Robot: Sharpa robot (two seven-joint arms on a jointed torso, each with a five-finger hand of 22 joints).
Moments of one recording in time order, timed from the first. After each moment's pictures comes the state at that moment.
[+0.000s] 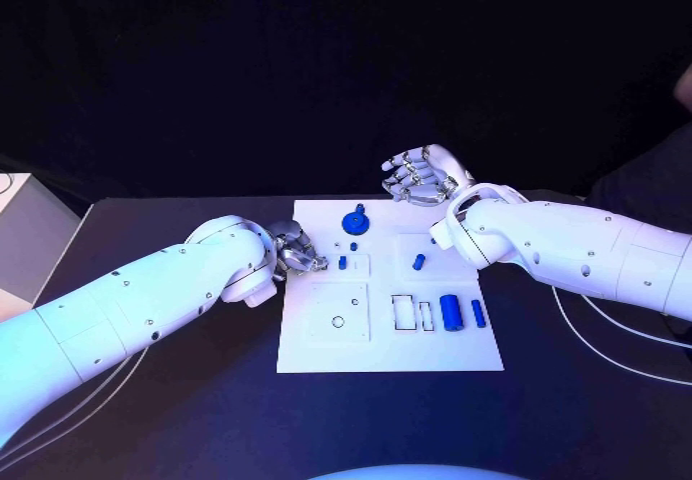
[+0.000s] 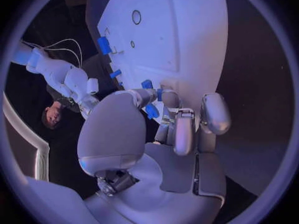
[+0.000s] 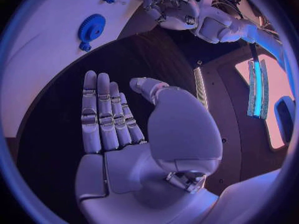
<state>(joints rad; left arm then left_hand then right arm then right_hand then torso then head) 1.15 -0.49 0.12 1.24 -1.09 0.03 -0.47 1.24 -0.22 0.71 0.26 0.23 0.88 0.07 0.70 0.59 1.20 -0.01 1.12 0.61 1.47 -0.07 1.52 1.31 0.08 1.36 0.05 1.24 1.24 1.29 -0.73 -0.11 1.26 -0.72 -0.60 0.26 1.25 -0.23 0.57 0.08 0.44 0.86 0.21 0.14 0.31 0.99 0.15 0.38 0.23 1.13 0.07 0.35 0.65 0.18 1.17 0.17 0.11 0.32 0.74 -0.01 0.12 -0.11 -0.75</state>
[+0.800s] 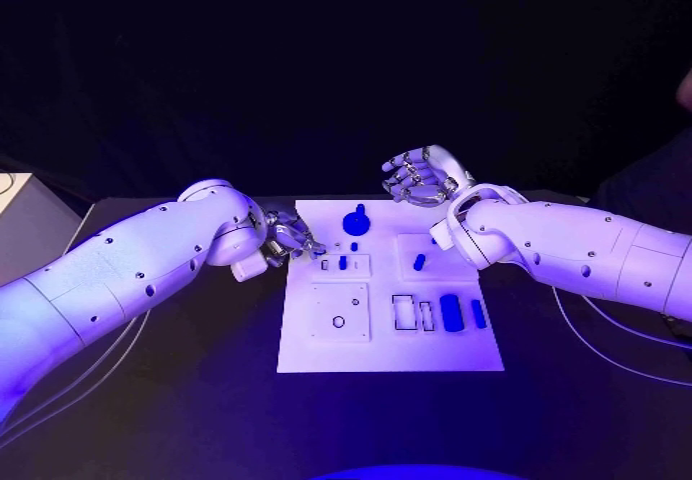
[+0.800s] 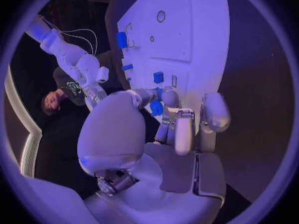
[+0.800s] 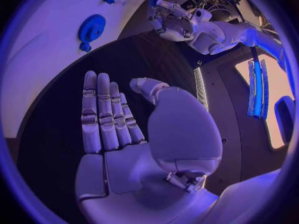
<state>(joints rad) 1.22 -0.45 0.17 1.11 -0.95 0.28 -0.48 1.23 -0.21 0.70 0.25 0.23 0.87 0.07 0.70 0.59 1.20 0.00 1.11 0.58 1.47 -0.07 1.52 1.31 0.08 1.34 0.05 1.23 1.23 1.29 -0.73 -0.11 1.26 -0.71 -0.60 0.26 1.25 -0.23 0.57 0.08 0.44 0.85 0.21 0.14 0.31 0.99 0.15 0.38 0.23 1.13 0.07 0.35 0.64 0.18 1.17 0.17 0.10 0.31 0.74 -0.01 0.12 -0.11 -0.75</state>
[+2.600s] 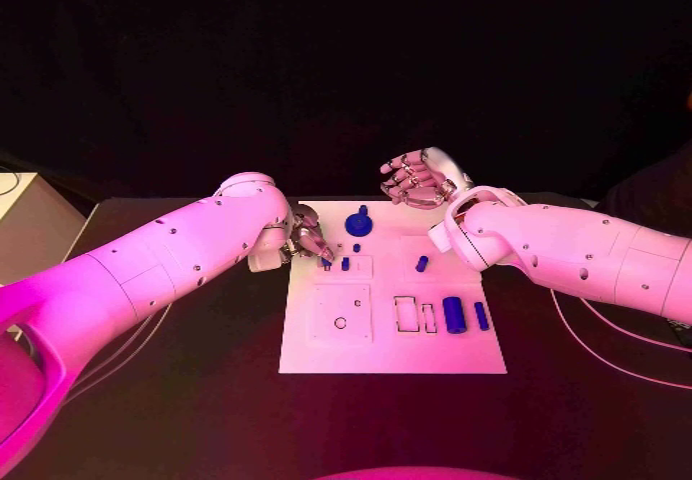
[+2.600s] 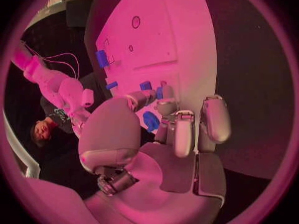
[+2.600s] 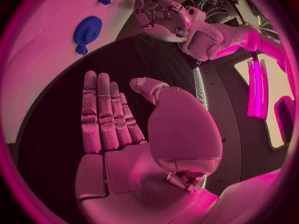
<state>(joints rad) 1.28 -0.31 0.09 0.96 -1.15 0.40 -0.47 1.08 -0.15 0.71 0.12 0.31 0.92 0.06 0.71 0.60 1.30 -0.03 1.20 0.73 1.47 -0.07 1.57 1.31 0.08 1.39 0.04 1.32 1.31 1.29 -0.71 -0.11 1.25 -0.71 -0.59 0.26 1.25 -0.23 0.57 0.08 0.44 0.85 0.21 0.14 0.31 0.99 0.15 0.38 0.22 1.14 0.07 0.35 0.64 0.18 1.17 0.17 0.10 0.31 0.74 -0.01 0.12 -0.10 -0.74</state>
